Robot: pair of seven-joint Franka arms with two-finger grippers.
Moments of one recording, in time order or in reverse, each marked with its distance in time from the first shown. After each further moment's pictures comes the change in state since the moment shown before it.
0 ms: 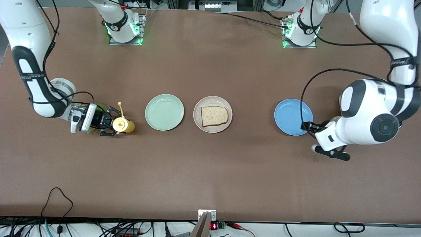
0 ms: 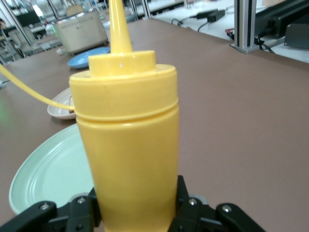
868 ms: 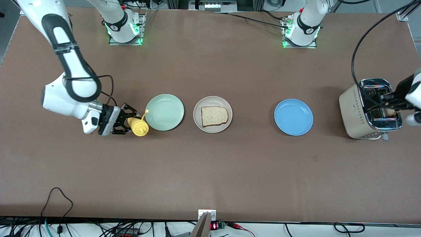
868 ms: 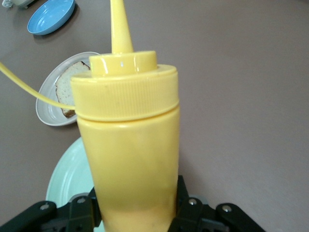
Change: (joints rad) left arm 0.083 -0.328 0.060 0.036 0.019 -0.136 -0.168; right arm 0.195 -0.171 0.078 -0.009 -0.392 0.270 0.738
